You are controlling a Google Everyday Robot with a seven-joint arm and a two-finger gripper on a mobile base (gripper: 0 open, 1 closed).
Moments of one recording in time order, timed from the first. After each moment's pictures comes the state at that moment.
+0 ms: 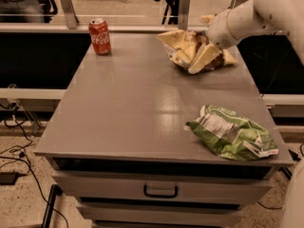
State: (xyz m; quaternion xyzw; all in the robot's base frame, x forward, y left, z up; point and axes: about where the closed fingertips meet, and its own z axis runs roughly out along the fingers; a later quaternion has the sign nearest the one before) arm 0.743 -0.160 0.913 -0.62 0.66 0.01 0.43
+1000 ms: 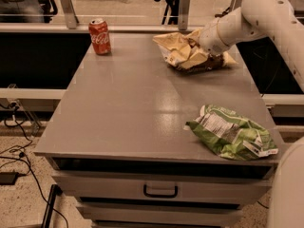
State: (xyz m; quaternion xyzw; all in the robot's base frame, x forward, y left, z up) arm 0.748 -0.134 0.883 -0.63 0.65 0.05 0.41
